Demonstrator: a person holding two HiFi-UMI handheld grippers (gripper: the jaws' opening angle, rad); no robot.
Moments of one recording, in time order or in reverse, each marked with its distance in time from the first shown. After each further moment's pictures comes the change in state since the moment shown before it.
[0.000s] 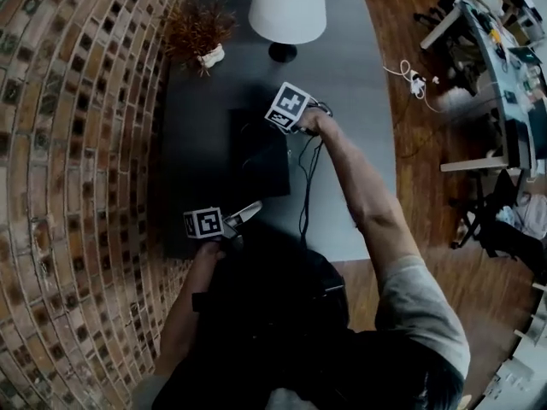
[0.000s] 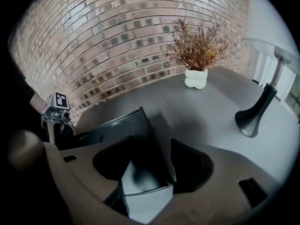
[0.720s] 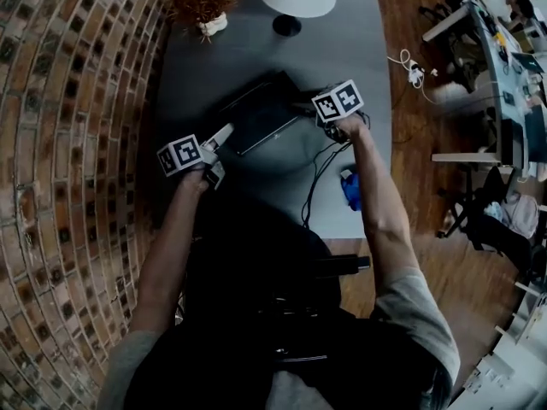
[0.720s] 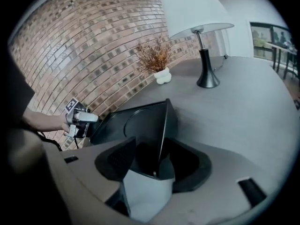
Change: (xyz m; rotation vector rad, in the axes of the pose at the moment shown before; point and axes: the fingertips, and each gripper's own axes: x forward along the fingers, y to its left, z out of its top) left arm -0.023 0.051 0.141 0.045 -0.286 0.204; right arm -0.053 0.010 -0.082 0.427 -0.232 0.012
